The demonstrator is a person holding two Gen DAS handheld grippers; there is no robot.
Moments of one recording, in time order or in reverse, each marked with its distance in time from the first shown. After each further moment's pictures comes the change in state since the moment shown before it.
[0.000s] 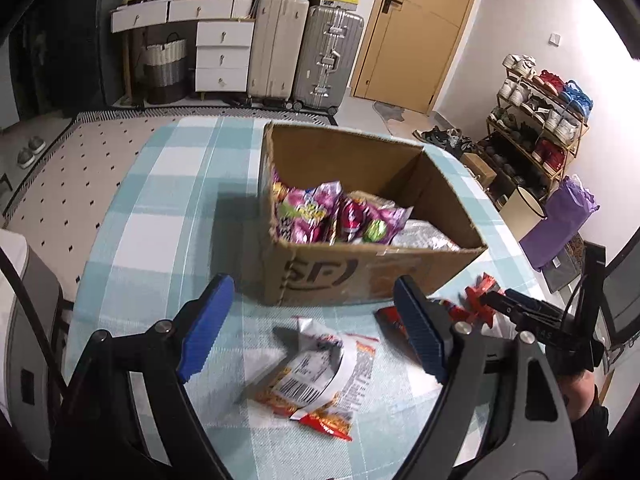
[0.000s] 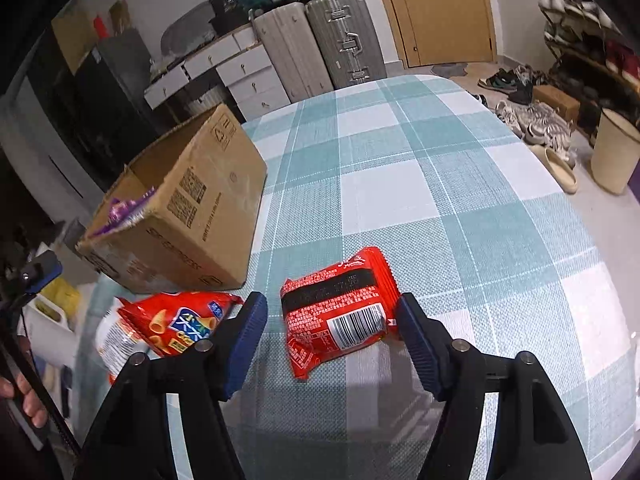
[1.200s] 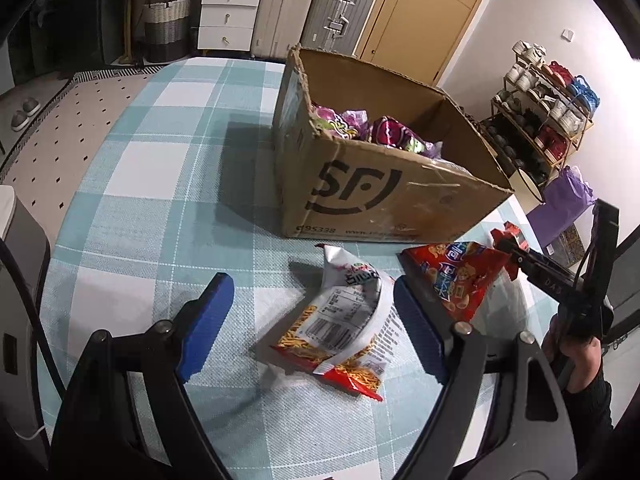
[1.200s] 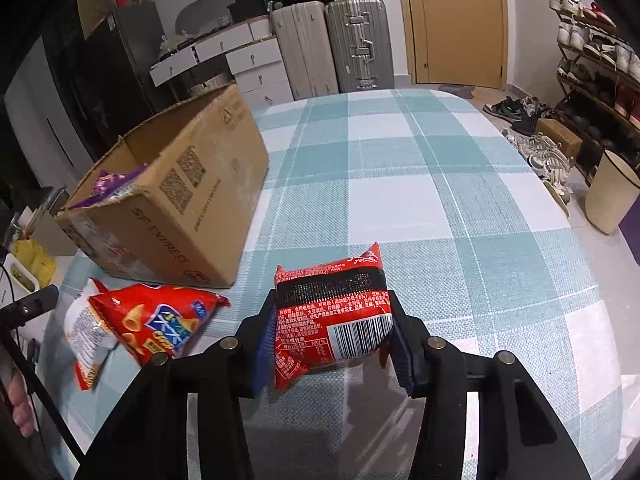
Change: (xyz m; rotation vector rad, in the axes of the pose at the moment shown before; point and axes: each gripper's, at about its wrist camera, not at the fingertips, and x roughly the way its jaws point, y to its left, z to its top) left arm 0.029 0.028 -0.043 -0.052 0.122 -0.031; right arm 0.014 0.014 0.005 -0.108 -0.031 -0.046
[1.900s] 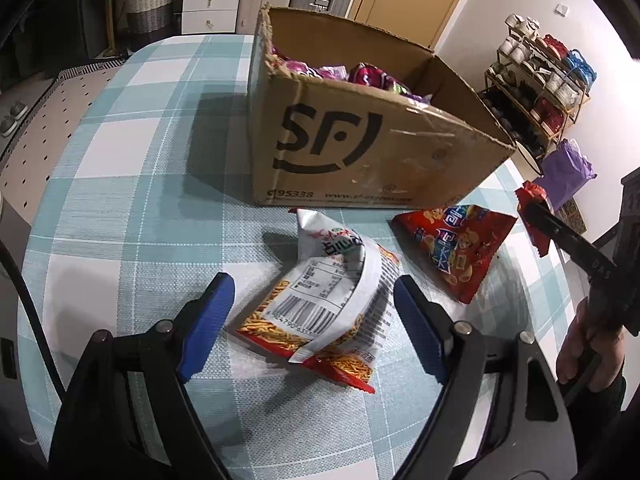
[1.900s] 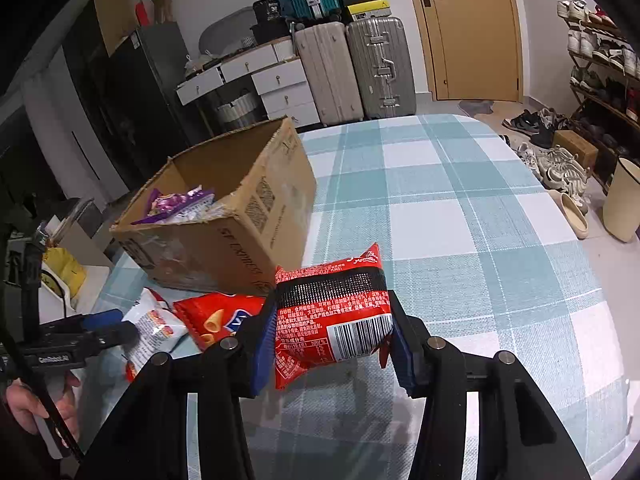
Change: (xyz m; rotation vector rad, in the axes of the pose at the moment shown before) left arm 0.028 -0.016 -0.015 0.052 0.082 -0.011; right arm -0.043 0.023 -0.005 0.006 -0.075 0.101
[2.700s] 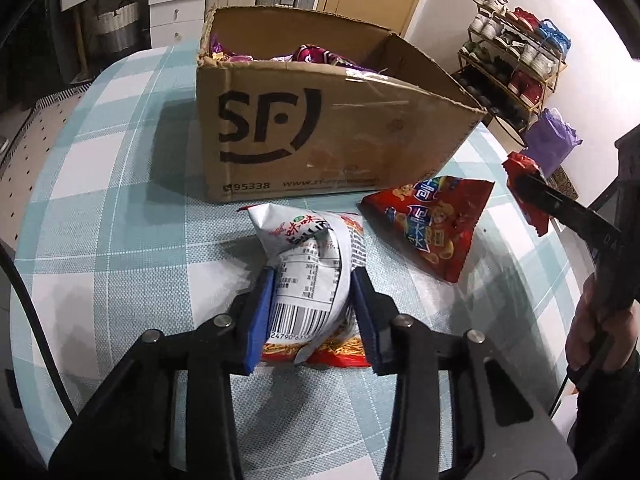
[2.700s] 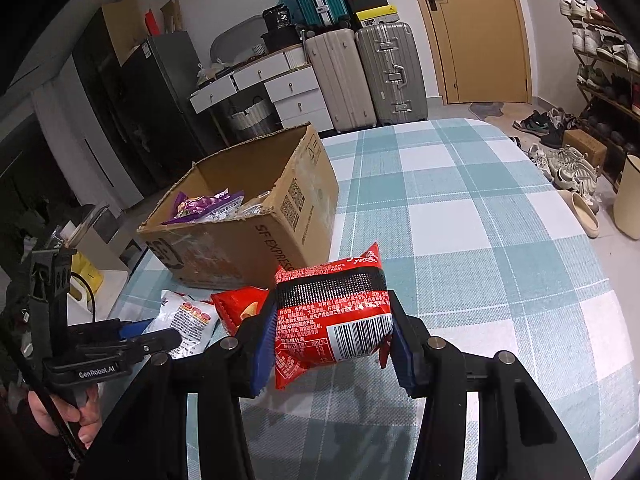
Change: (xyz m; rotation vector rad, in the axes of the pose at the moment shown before) left arm 0.007 -0.019 -0.006 0.117 -0.001 -0.037; right arm -0.014 0.010 -0.009 0.017 -0.016 0.050
